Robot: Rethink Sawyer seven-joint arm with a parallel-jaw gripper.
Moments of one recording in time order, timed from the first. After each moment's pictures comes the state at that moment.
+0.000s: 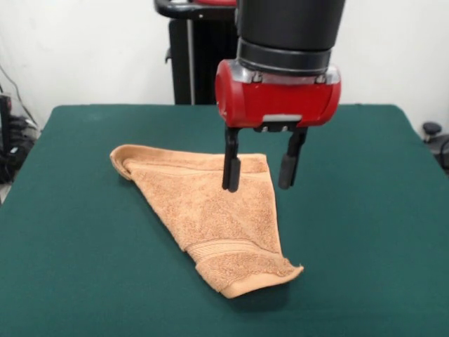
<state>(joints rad) -0.15 -0.54 0.03 1.12 -0.11 0.81 1.44</state>
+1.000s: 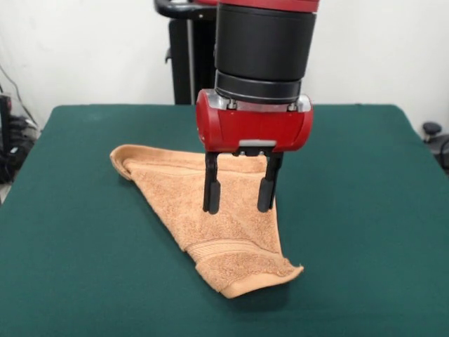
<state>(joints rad) -0.17 -0.54 0.03 1.21 -0.11 0.63 1.44</state>
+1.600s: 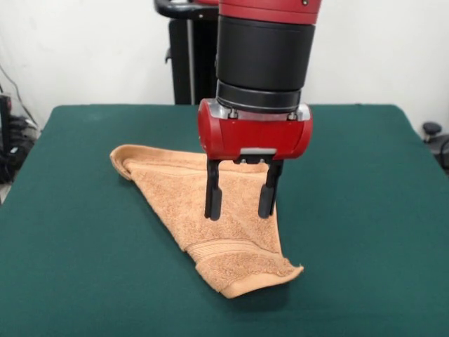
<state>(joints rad) -0.17 -0.52 0.03 1.22 -0.11 0.61 1.44</state>
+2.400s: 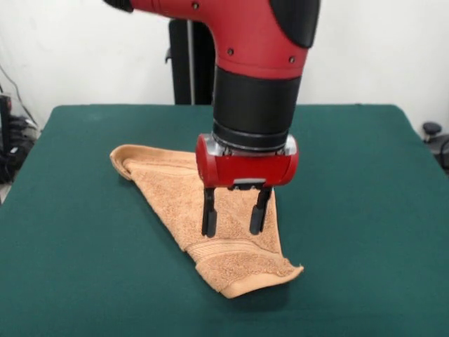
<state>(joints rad) -0.17 -0.44 0.00 1.22 -0.11 0.61 1.44</state>
